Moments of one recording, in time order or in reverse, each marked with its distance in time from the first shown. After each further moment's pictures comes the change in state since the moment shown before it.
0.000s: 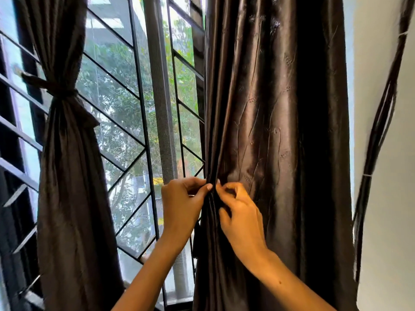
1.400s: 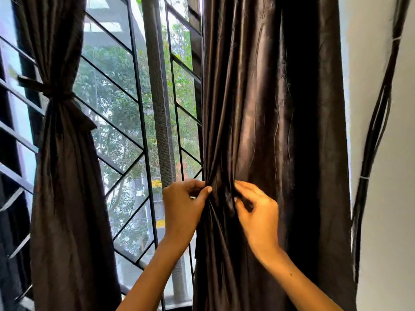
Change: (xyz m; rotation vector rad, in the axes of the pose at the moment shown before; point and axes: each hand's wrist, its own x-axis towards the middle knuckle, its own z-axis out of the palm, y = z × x) left_hand 0.003 -0.003 0.008 0.065 0.042 -0.008; right_hand 0.011 0.031 -0.005 0.226 0.230 0.117
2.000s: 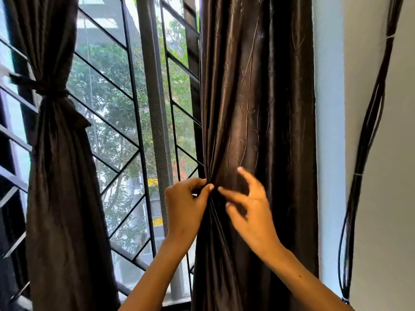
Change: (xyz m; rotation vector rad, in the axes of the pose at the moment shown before) left_hand -0.007 0.003 0.010 0.001 0.022 0.044; right_hand -0.003 -0.001 -0.017 -0.046 -0.219 -0.077
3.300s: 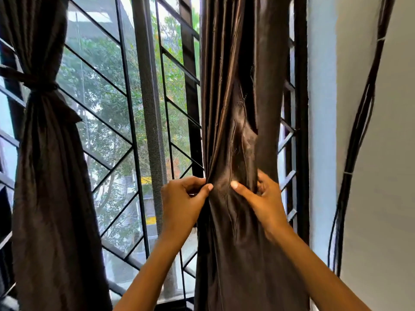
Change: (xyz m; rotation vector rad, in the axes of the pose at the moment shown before) left_hand -0.002 0.000 0.004 -0.136 -0.071 -0.087; right_hand 0.019 0.004 -0.028 0.519 0.063 0.355
